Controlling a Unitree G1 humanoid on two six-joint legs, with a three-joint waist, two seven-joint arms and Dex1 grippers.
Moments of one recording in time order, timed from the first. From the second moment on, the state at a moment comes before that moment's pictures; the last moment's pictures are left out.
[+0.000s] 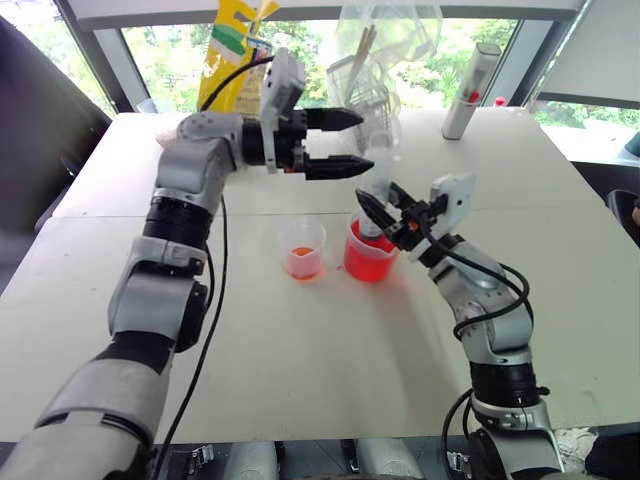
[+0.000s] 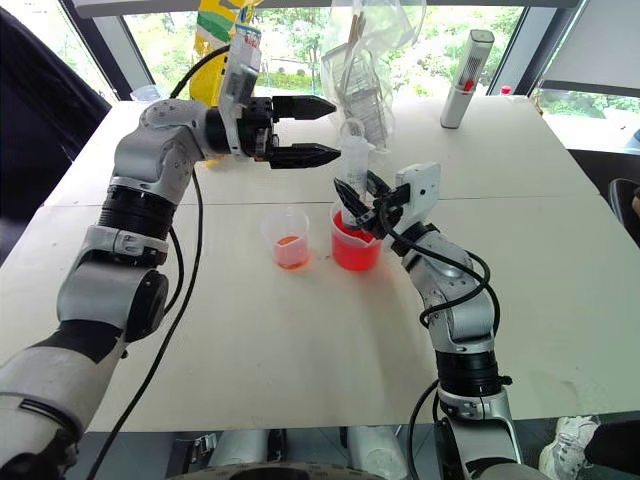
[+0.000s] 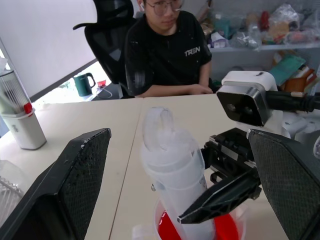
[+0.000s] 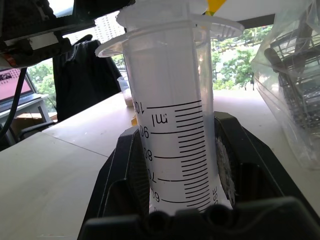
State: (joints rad) left arm -1.21 0.33 -0.06 0.64 -0.37 0.29 -1.32; right arm -0.40 -0.22 -0.04 -0.23 0.32 0.36 0.49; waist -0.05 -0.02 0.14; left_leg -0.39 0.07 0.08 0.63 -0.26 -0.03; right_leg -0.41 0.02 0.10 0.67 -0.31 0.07
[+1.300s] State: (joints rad) left arm -1.31 0.24 -0.04 0.87 -0.34 0.25 -1.32; right arm -0.37 -0.26 -0.01 -0.26 0.32 0.39 0.47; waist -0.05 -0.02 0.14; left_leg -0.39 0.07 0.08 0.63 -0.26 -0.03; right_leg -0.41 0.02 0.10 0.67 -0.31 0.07
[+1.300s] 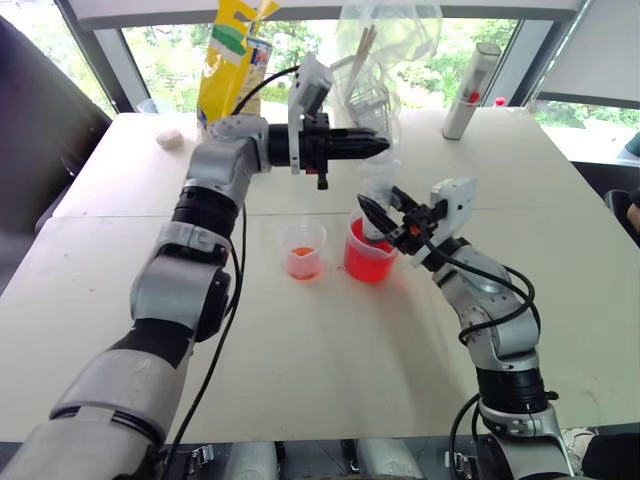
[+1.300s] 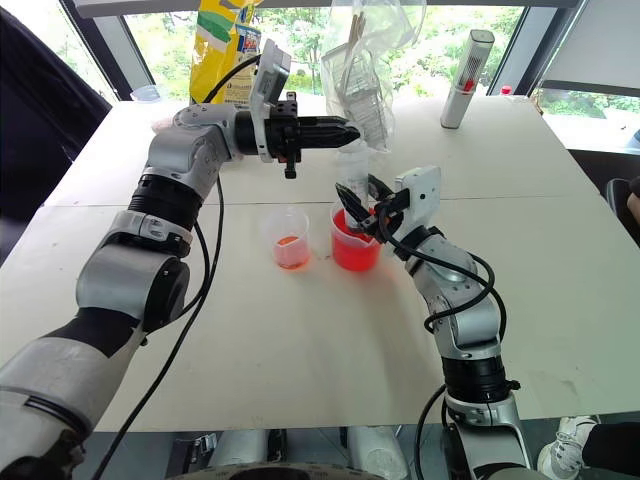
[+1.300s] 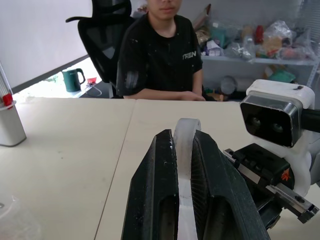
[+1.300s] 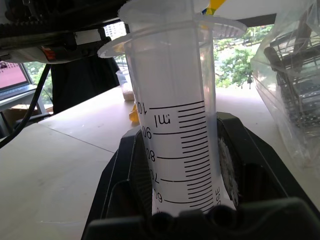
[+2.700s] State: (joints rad) left arm -1.34 0.28 0.00 0.81 -0.33 0.21 -1.30; right arm -0.40 -0.31 0.02 -0.28 0.34 0.45 0.50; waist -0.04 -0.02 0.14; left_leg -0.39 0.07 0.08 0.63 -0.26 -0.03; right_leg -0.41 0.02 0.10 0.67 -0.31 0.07
